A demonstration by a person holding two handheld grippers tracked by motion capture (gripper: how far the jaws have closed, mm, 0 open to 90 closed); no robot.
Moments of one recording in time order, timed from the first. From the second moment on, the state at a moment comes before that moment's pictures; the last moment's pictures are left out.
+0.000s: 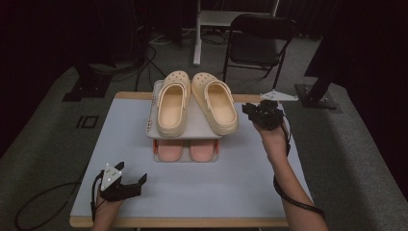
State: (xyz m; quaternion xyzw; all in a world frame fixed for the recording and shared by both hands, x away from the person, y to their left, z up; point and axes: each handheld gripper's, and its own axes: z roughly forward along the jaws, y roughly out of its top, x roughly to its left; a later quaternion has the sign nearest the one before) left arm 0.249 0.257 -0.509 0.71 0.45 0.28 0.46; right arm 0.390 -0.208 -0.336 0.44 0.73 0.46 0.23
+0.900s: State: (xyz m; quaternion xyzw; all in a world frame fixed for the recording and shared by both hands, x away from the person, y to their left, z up) left arm 0.250 0.257 -0.510 0.71 0.45 0.27 0.46; right arm 0.380 -0.170 -0.360 0.41 0.75 0.49 0.17
